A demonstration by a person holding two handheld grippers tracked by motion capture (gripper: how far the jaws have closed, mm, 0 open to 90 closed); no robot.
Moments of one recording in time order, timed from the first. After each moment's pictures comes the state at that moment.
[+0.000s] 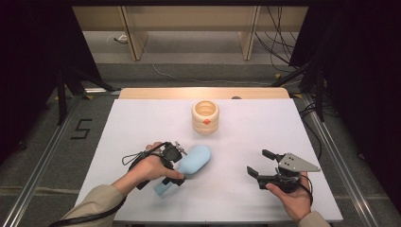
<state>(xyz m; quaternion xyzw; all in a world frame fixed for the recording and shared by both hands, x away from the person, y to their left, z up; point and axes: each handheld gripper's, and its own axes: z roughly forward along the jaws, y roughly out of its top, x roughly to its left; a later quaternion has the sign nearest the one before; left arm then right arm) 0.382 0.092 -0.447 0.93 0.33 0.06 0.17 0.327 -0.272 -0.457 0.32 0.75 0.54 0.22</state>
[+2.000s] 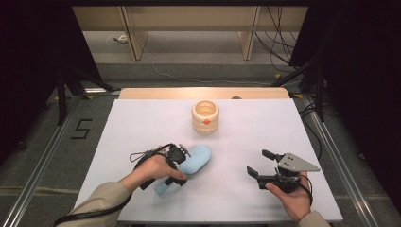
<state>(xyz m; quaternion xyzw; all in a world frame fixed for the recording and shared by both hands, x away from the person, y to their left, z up) 0.388 0.081 -0.459 0.93 0.34 0.03 0.13 0.327 -0.272 -0.458 0.32 0.75 0.54 0.22</state>
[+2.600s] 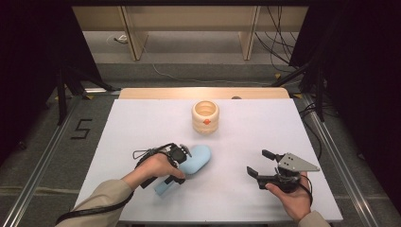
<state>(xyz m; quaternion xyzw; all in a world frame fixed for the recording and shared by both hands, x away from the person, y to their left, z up) 0.393 0.078 -0.461 0.94 0.34 0.02 0.10 0.327 -0.272 -0.458 0.32 0.75 0.54 0.22</state>
